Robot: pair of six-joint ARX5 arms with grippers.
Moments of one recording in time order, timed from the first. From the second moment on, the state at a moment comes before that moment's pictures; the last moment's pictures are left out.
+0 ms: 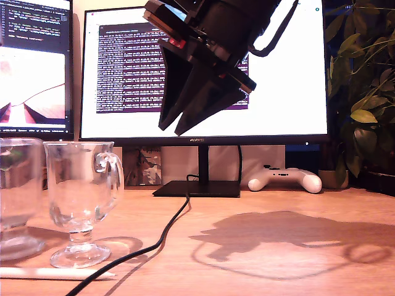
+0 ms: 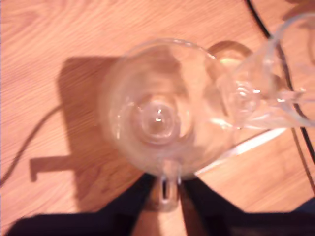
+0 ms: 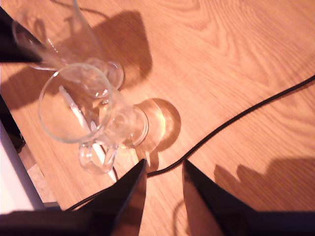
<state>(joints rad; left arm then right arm) -0.31 1.03 0.69 -0.77 0.21 0.06 0.78 1.60 1.25 -0.61 -0.23 -0.03</state>
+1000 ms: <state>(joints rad) -0.27 0.65 0.69 -0.80 0.02 0.05 0.68 1.60 1.25 -0.65 -0.23 -0.05</state>
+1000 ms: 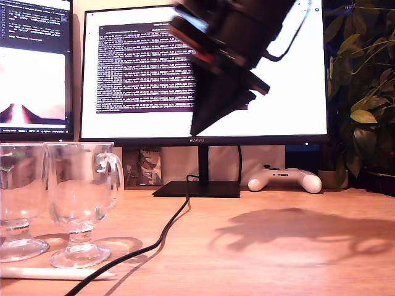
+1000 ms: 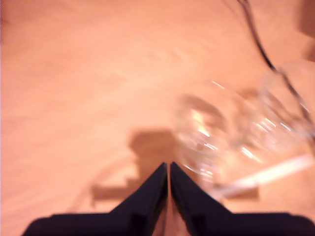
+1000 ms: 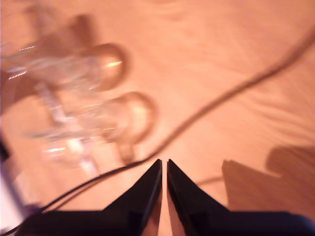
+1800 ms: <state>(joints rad) -0.17 0.50 0.48 -0.37 0.07 -0.14 0.43 1.28 1.04 -0.41 0.02 -0.04</state>
